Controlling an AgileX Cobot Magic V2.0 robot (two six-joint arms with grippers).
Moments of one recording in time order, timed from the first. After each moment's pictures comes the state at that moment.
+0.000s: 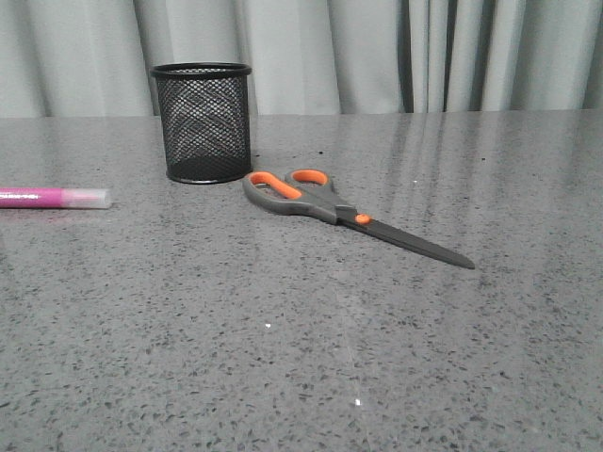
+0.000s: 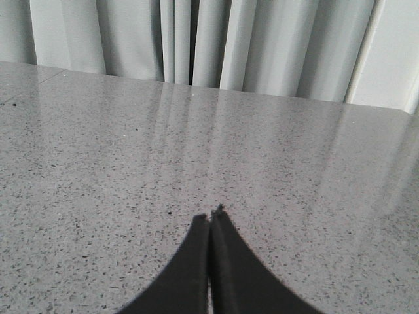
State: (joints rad) left arm 0.00 0.00 0.00 -0.07 0.08 0.05; right arm -0.03 -0.01 0.01 0.01 0.12 -0.16
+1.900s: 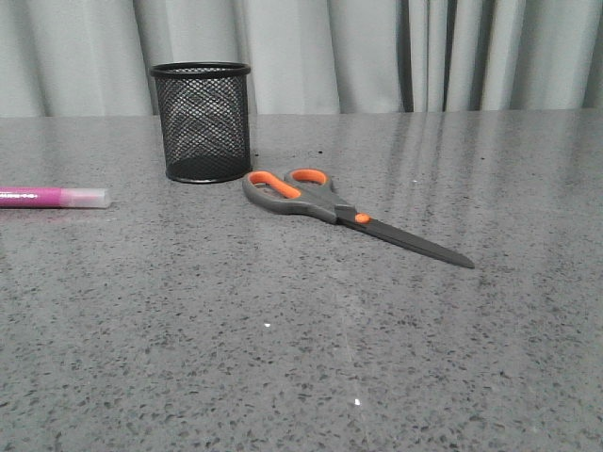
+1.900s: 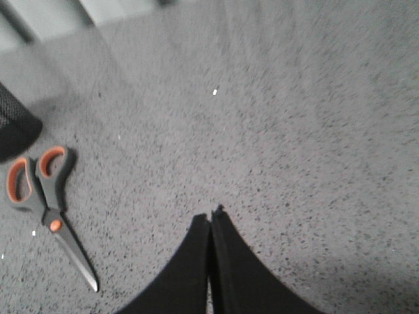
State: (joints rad) left arm 0.01 0.40 -0.44 -0.24 0.43 0.05; right arm -0.03 0.63 -0.51 0.47 0.48 -0.22
